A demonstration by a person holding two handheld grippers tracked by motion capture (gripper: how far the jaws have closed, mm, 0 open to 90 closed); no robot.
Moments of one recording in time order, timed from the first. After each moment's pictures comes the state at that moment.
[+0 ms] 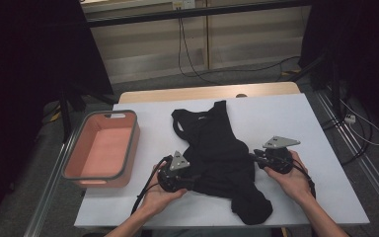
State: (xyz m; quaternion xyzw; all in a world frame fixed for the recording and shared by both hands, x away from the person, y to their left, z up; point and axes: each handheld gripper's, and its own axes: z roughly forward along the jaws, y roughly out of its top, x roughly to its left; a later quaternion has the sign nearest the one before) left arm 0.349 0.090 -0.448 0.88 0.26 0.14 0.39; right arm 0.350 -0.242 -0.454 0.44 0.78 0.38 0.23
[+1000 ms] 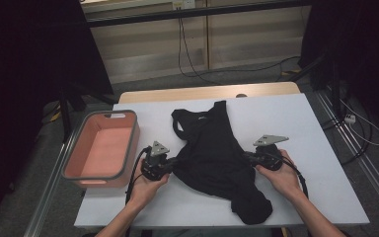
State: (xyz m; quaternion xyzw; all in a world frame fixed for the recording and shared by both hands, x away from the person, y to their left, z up) left arm 0.376 0.136 -0.435 0.83 0.37 0.15 0.39; right arm 0.364 -0.222 -0.462 0.44 0.79 0.39 0.18
